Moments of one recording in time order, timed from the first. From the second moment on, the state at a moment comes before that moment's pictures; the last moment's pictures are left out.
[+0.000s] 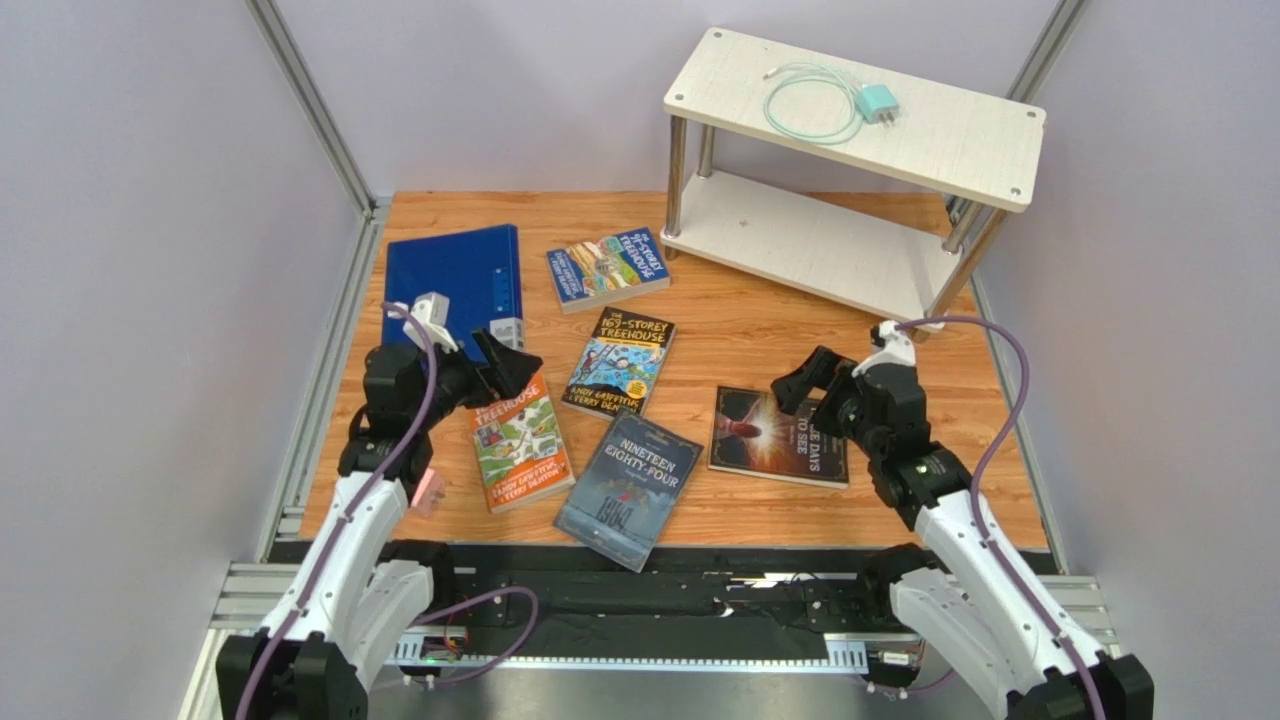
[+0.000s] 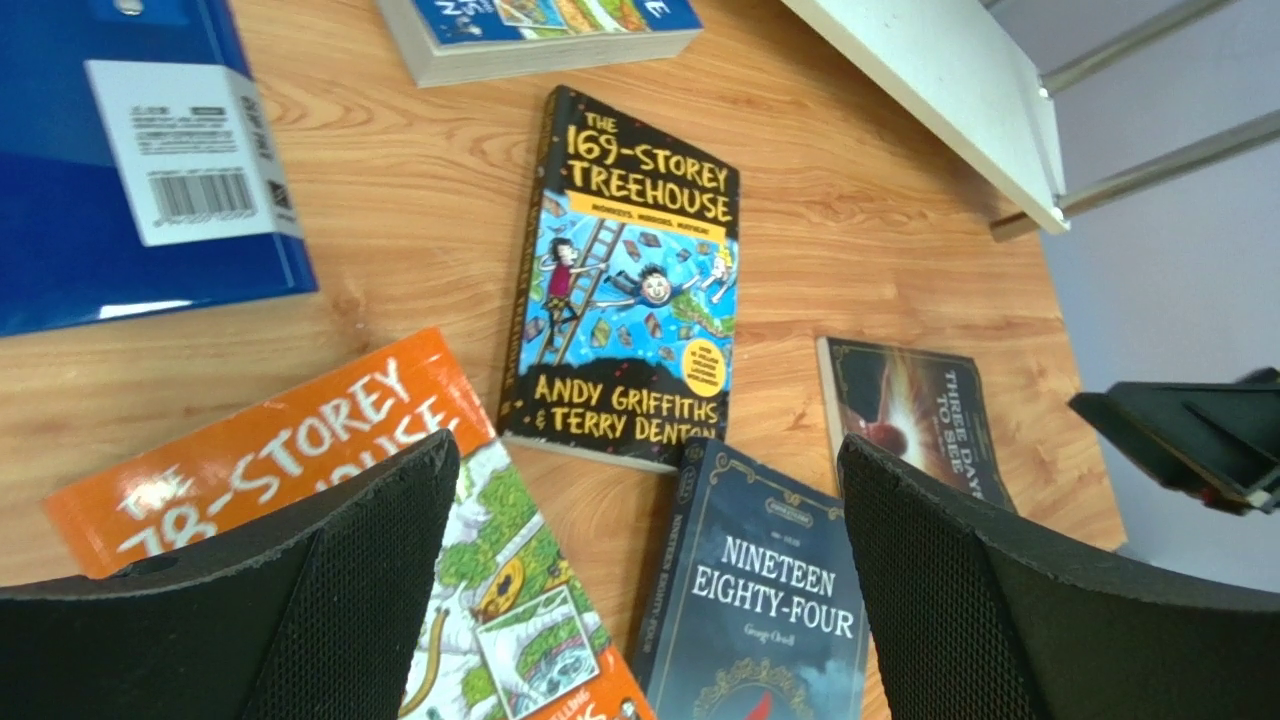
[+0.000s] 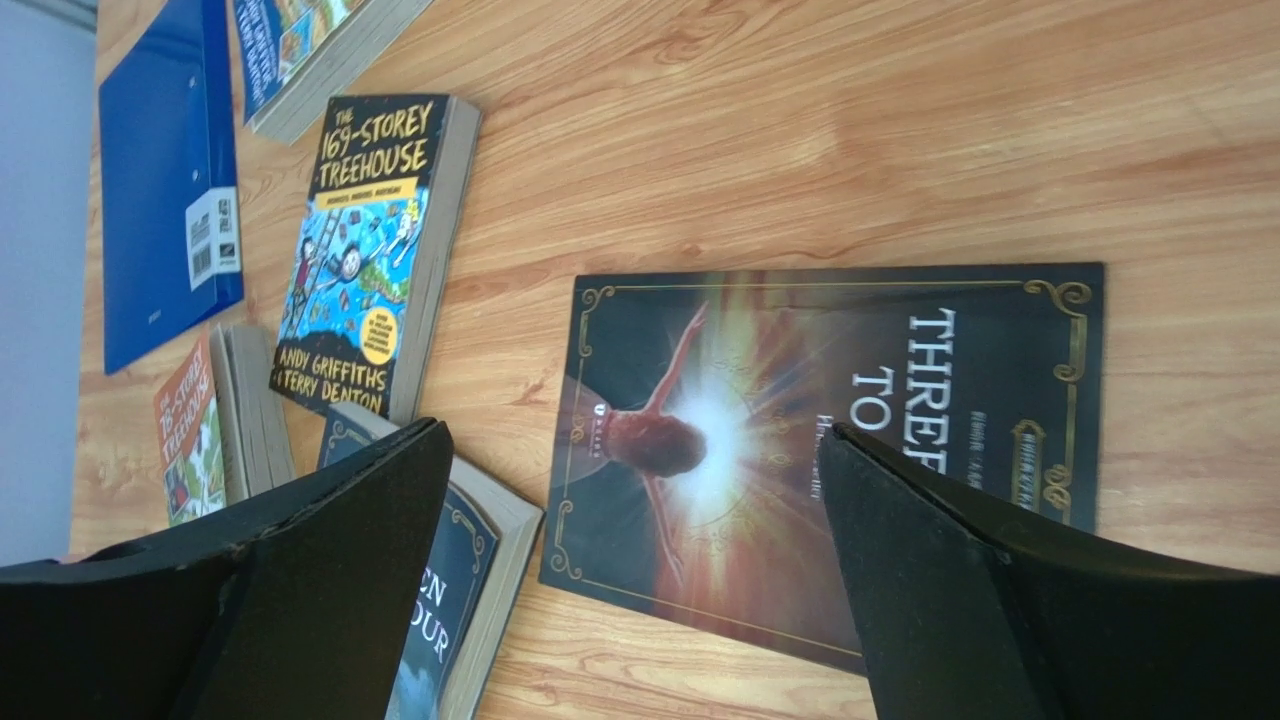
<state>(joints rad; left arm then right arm) -0.06 0.79 0.49 -0.03 0.41 -0.53 0.28 0.73 0.48 -0.24 -0.01 0.64</state>
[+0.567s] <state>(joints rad) -0.09 1.66 1.03 -0.17 0.54 -0.53 0.44 1.63 0.96 -0.02 -0.24 0.64</state>
